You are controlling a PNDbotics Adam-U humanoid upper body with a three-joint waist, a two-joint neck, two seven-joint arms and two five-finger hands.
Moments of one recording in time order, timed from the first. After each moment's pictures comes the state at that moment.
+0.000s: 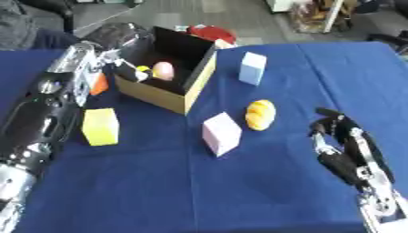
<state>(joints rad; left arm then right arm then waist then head) -0.95 0.42 -0.22 -0.93 -1.15 -0.28 -0.24 -0.07 -0.19 0.13 -1.72 0.22 -0.12 -0.06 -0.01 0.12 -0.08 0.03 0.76</state>
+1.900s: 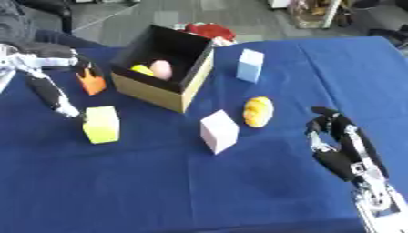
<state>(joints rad) -0.75 0.71 -0.34 -1.23 -0.64 -0.30 -0.81 -0.07 -0.20 0.13 -1.71 0.23 -0.12 -0.06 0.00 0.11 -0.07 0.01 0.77</state>
